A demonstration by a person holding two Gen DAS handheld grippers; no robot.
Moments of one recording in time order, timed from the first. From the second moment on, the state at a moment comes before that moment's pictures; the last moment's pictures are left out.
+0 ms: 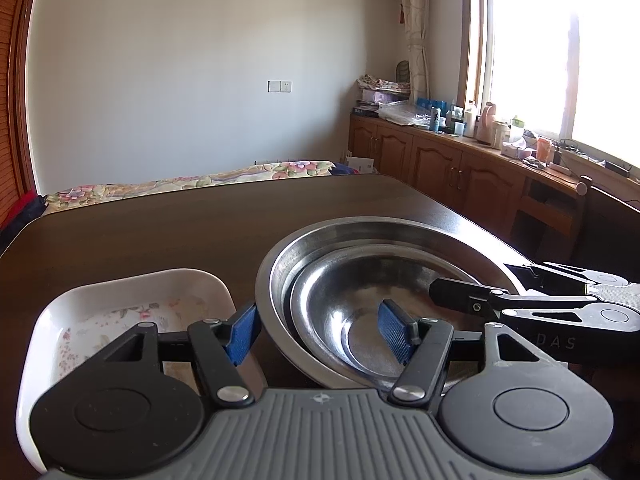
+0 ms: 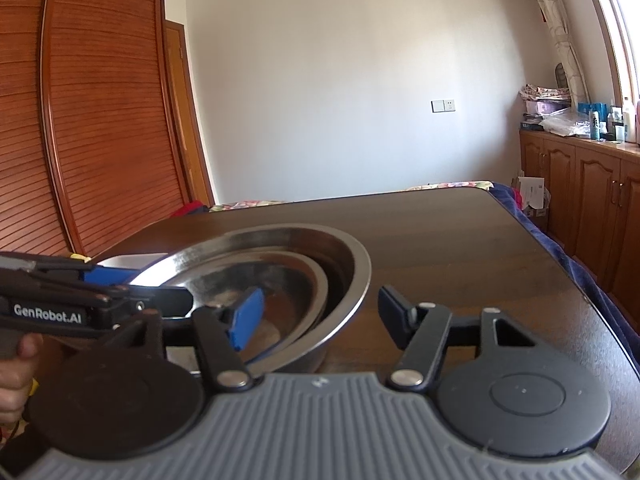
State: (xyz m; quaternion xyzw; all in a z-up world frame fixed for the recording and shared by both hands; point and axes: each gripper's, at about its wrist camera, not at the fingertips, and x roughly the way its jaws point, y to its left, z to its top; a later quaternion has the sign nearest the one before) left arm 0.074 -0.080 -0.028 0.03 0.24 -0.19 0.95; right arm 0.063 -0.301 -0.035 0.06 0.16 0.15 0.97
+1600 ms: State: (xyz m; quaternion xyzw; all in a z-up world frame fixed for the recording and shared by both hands) left arm 0.056 -0.040 0.003 0.02 0.21 -0.14 0.97; right arm 0.068 -0.275 -0.009 0.06 0.12 0.19 0.97
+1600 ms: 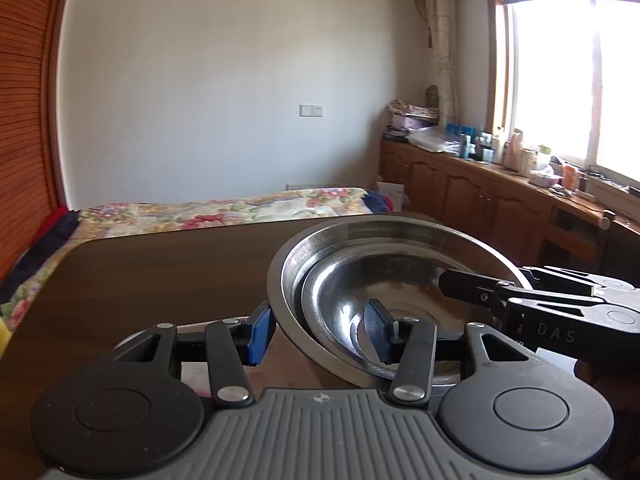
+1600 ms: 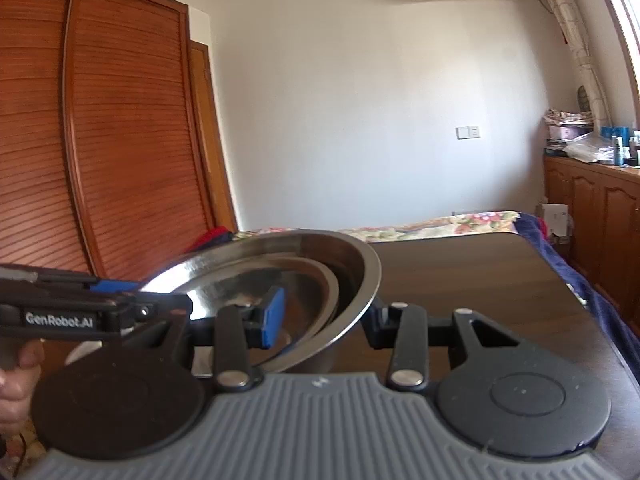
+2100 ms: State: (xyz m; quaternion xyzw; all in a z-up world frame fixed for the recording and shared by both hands) left arm 0.048 0.005 0.015 0.01 0.20 -0.09 0.98; right arm 0.069 -0.233 0.005 0.03 0.12 0.23 0.96
